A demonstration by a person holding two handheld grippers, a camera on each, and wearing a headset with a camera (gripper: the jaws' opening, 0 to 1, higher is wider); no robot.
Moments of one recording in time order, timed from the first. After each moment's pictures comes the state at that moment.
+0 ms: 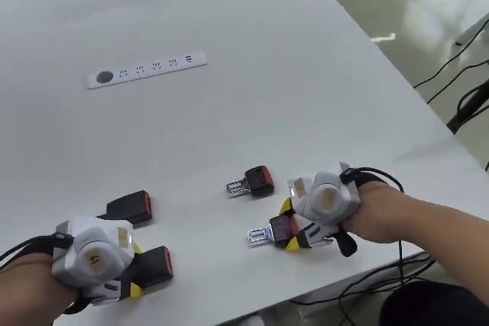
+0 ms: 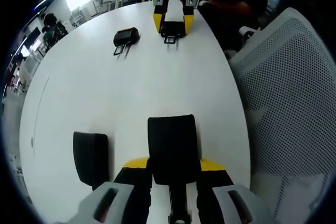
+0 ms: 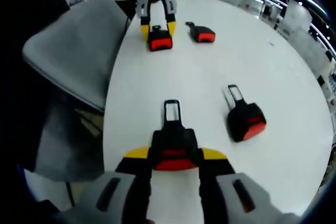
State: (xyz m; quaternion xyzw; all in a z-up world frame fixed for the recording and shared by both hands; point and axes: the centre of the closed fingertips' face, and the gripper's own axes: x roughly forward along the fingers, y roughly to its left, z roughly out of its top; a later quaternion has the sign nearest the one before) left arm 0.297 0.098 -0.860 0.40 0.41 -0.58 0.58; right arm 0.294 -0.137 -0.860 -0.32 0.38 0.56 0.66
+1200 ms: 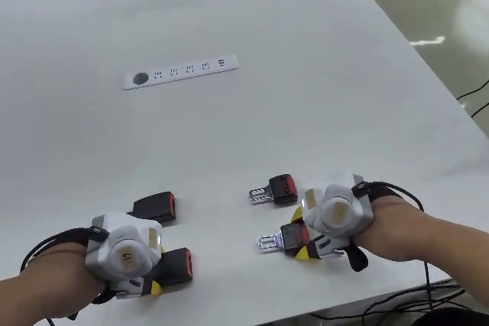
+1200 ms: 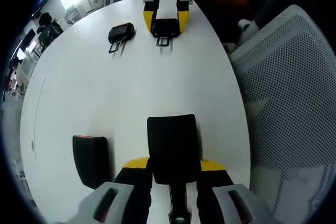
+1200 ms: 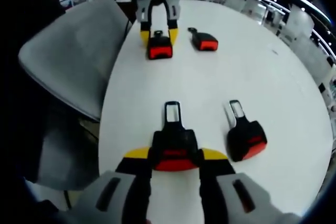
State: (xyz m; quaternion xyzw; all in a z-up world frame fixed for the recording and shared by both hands) left arm 0.298 0.097 -0.860 0.42 0.42 -0.58 0.56; right arm 0.300 -0.105 -0.858 -0.32 0.36 0.57 0.67
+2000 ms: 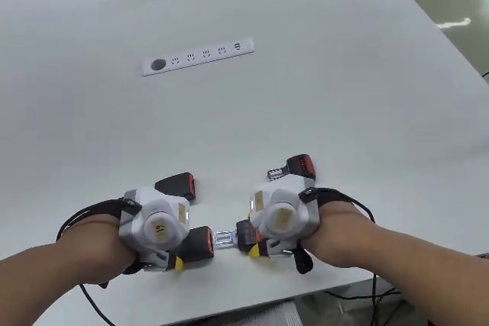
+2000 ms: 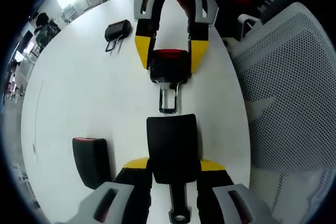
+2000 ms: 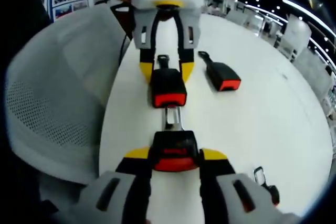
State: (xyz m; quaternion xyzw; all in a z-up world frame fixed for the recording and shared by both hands) left arm 0.297 0.096 -0.861 0.44 0.43 -0.57 0.55; right arm 0.295 -0.001 -0.857 -0.31 0.31 0.58 0.69
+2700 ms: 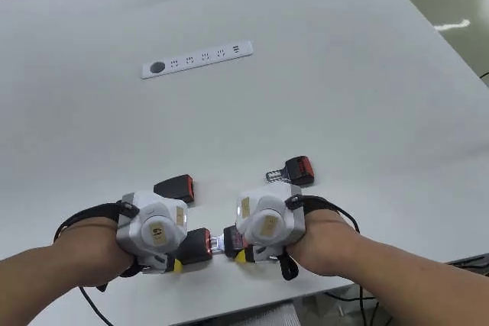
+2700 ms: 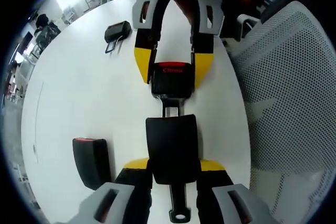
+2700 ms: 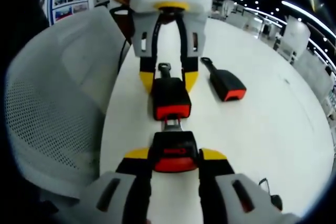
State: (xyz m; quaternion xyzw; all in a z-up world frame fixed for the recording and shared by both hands) left arm 0.297 0.097 -0.860 0.44 0.42 -0.57 0.55; right arm 0.296 0.018 -0.856 -0.29 0.30 0.58 0.69
